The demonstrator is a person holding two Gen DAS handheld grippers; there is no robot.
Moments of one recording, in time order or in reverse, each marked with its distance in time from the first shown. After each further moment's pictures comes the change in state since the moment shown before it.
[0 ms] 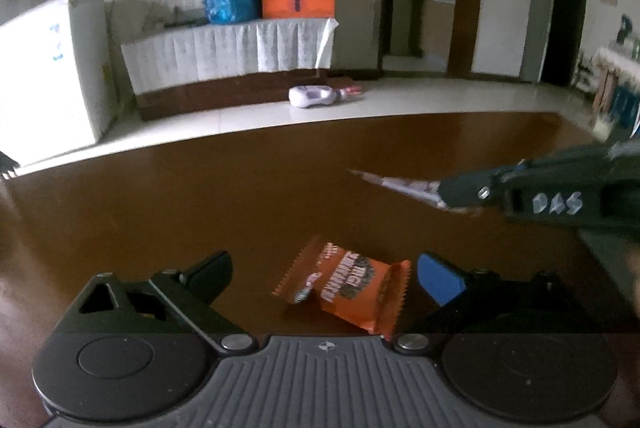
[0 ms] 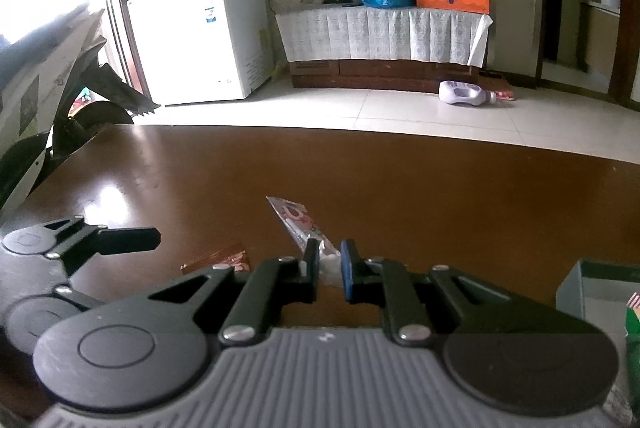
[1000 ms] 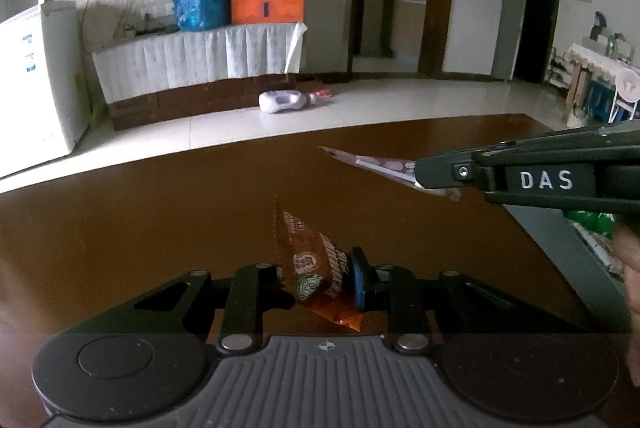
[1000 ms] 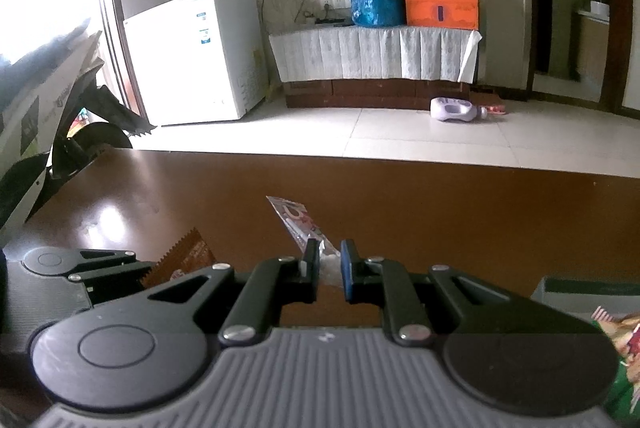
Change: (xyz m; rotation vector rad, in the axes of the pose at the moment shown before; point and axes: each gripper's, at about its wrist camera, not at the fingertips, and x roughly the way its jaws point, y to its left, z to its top) left arm -0.016 -0.023 0.011 0.016 -0.010 -0.098; right arm -0.034 0.006 0.001 0.018 -0.065 -0.015
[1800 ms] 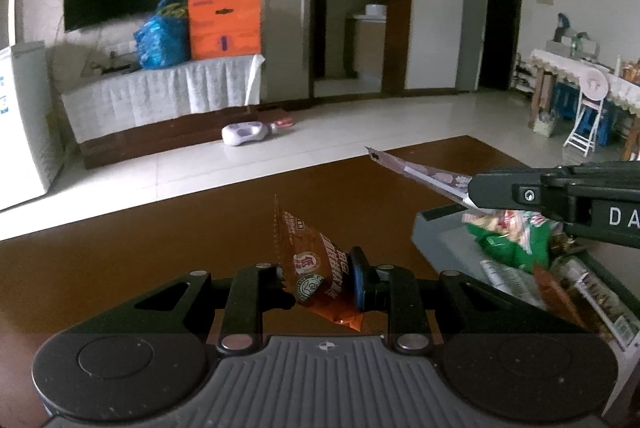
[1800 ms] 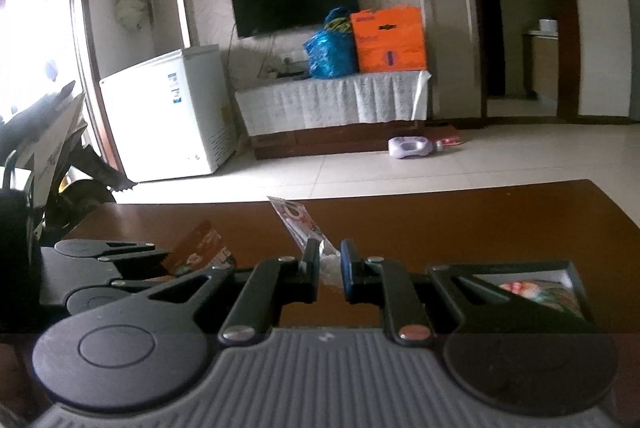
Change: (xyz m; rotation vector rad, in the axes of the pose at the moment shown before) left arm -0.036 -0.078 0.031 0.078 -0.070 -0.080; right arm -0.162 -0.045 -0.037 0.099 -0.160 -0.087
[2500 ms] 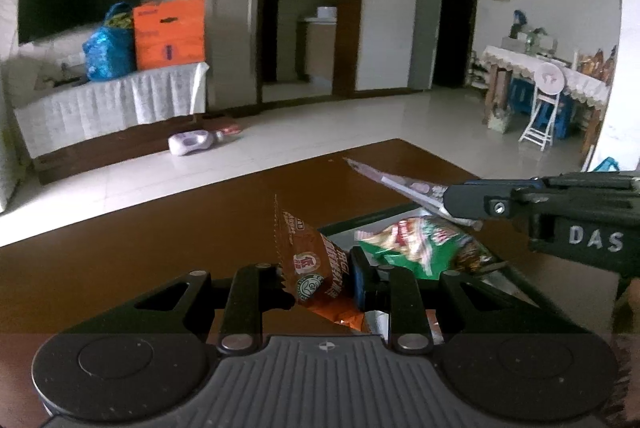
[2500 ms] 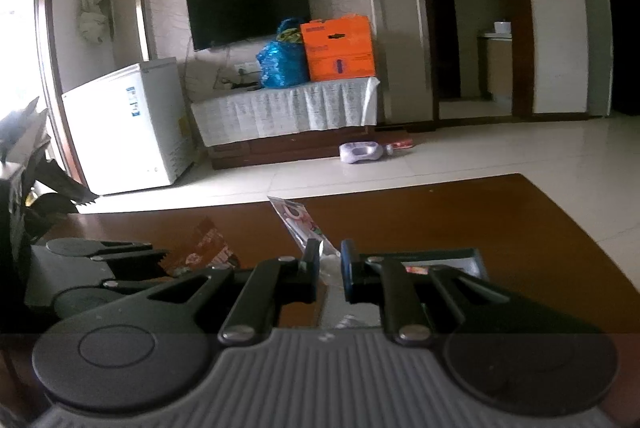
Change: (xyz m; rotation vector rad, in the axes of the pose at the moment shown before) left arm 0.014 -0.086 0.012 0.040 -0.008 -0.135; right arm -0.089 -0.083 -0.012 0.033 -0.019 -0.129
